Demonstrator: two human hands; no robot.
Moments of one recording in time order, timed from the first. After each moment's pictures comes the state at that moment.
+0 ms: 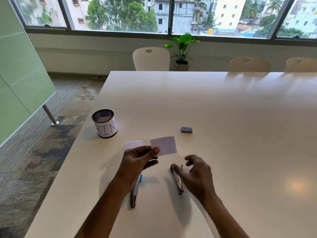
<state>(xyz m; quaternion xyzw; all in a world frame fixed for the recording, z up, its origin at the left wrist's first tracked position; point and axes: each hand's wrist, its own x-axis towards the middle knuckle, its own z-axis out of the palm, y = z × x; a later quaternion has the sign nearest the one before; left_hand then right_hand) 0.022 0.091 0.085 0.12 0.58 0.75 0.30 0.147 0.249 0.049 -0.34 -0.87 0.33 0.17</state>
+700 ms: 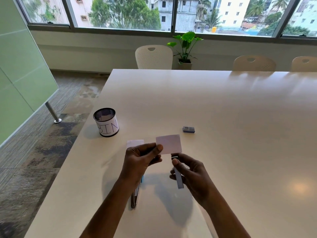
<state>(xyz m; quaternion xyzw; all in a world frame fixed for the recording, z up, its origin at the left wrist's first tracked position) 0.026 0.101 0.085 0.14 0.60 0.76 0.23 0.146 0.236 0.074 -0.23 -0.60 0.76 0.10</state>
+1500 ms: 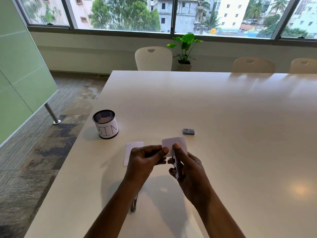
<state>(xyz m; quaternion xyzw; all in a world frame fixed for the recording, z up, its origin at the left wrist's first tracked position) 0.029 0.113 0.087 0.19 0.62 0.73 0.20 0.124 0.222 0.096 -0.25 -0.46 0.84 0.15</state>
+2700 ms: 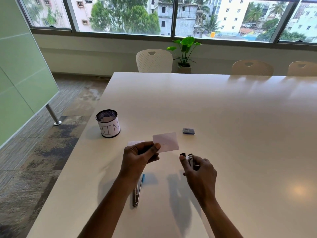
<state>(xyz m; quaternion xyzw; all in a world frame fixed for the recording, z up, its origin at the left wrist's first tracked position) 0.027 0.094 0.096 0.11 0.59 0.77 0.21 0.142 0.239 0.051 -0.39 -0.76 0.44 0.29</state>
